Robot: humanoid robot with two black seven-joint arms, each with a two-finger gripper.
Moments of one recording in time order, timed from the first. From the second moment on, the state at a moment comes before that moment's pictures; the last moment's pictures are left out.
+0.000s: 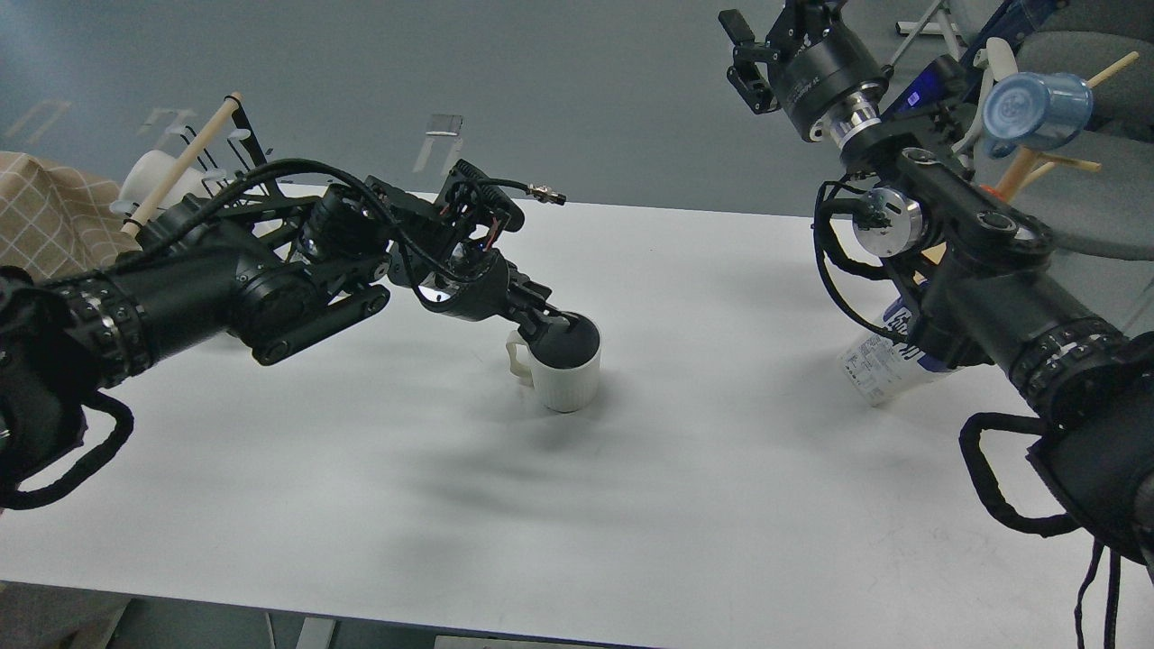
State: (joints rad) left arm -1.19 0.32 -0.12 -0.89 1.81 -0.48 -0.42; right arm 1.16 0.00 0.66 0.35 -0.40 0.34 0.49
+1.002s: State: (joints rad) left arm -1.19 0.54 -0.47 -0.95 0.53 -0.48 -0.41; right arm 1.02 -1.19 0.46 1.36 -1.08 0.11 0.49
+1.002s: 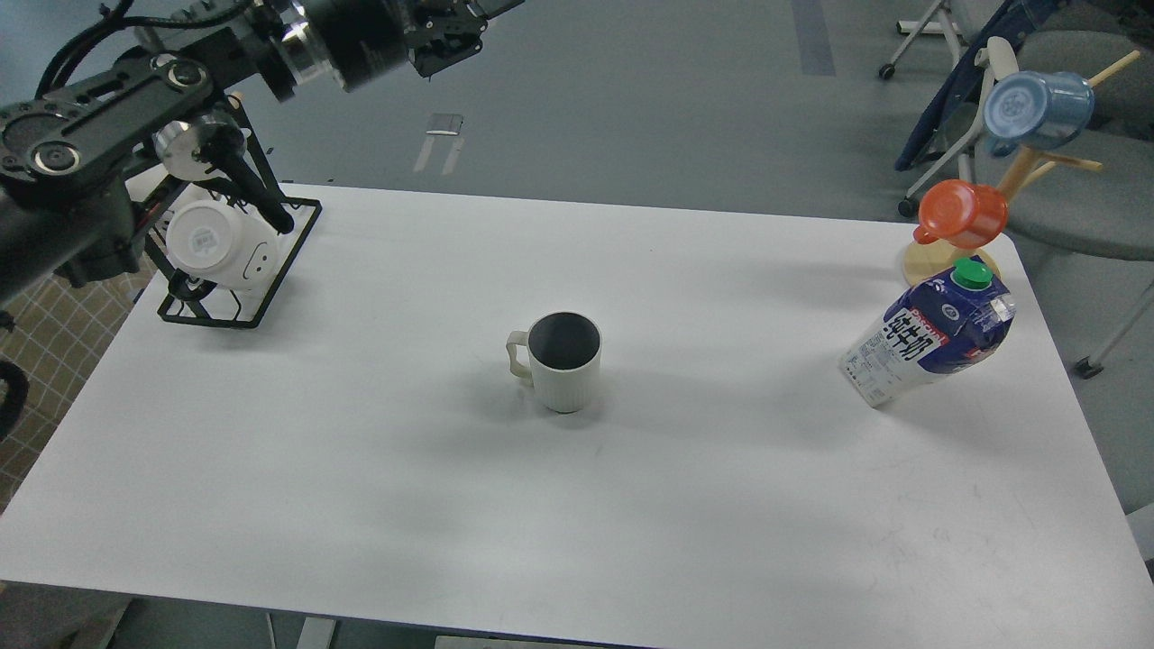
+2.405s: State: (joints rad) left arm -1.17 0.53 -0.50 -0.95 0.54 -0.46 -0.40; right arm 0.44 -0.96 0.43 1.17 -1.71 -0.49 0.49
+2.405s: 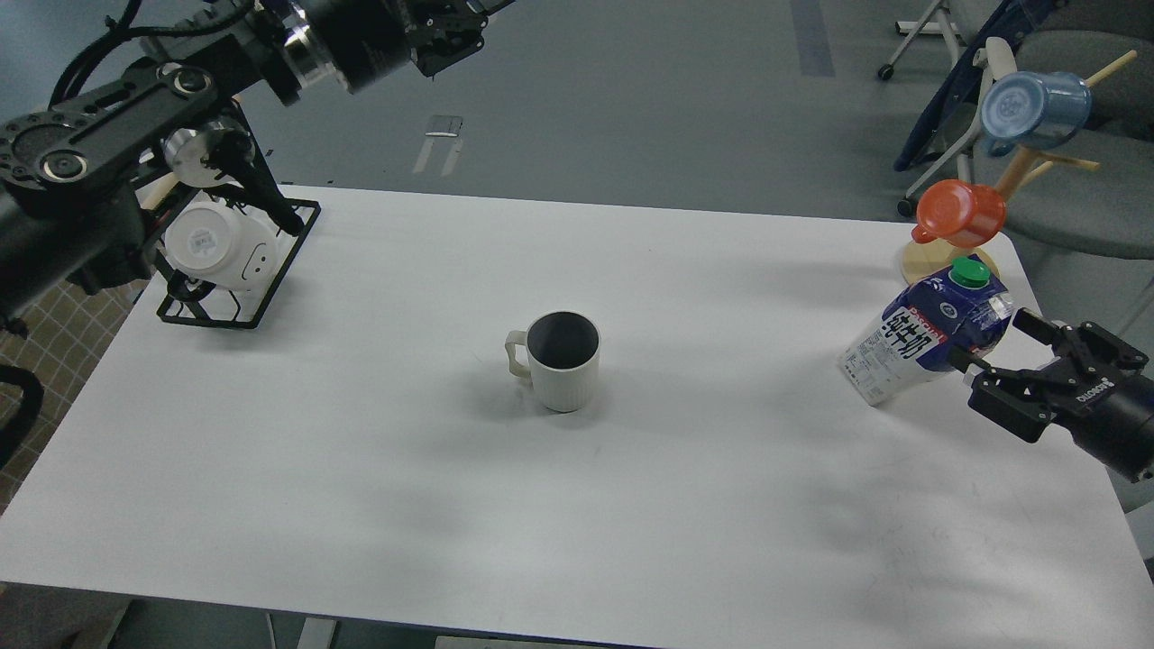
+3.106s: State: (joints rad) left arm -1.16 0.53 -0.49 -0.96 0.54 -0.46 -0.40; right arm 0.48 -0.86 0.43 1.11 -1.70 -0.49 0.49
